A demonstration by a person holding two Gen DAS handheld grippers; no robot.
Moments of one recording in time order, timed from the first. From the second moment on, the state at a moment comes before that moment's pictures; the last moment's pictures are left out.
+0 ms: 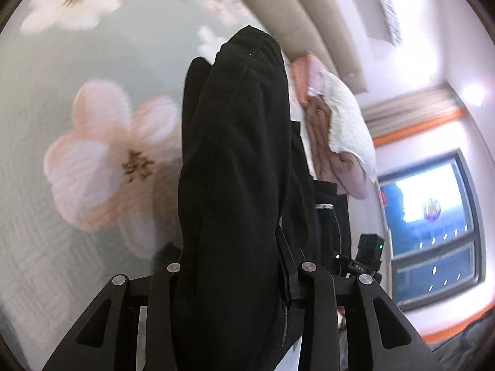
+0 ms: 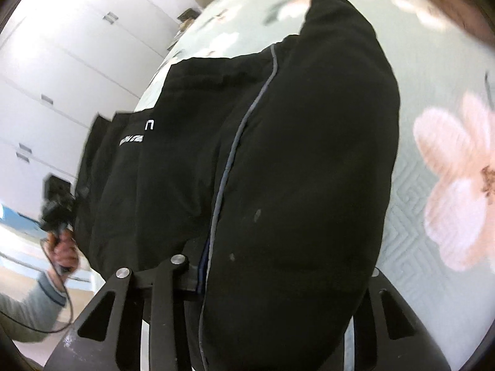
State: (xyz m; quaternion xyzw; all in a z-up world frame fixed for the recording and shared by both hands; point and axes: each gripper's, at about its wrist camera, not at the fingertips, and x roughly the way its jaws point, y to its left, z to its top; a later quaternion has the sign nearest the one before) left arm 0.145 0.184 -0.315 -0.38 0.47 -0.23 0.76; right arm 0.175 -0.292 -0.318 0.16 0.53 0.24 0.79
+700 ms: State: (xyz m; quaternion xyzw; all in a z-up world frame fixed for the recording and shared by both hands) left arm -0.009 0.307 -0.265 -0.35 0.53 -0.25 0.73; right arm -0.033 -0.175 -0.255 0.12 0.56 0.21 0.79
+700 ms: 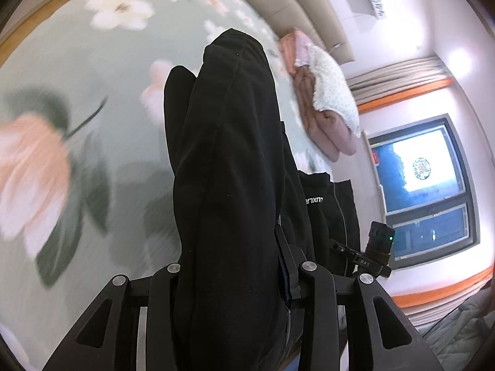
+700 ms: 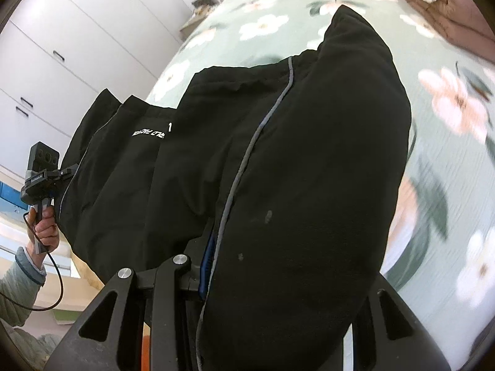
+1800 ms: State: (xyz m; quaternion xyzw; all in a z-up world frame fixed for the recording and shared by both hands) left arm -0.114 0.351 -0.261 -0.19 0.38 -0.16 0.89; right arm -0.184 -0.196 -0.246 0.15 0.44 0.02 0.89
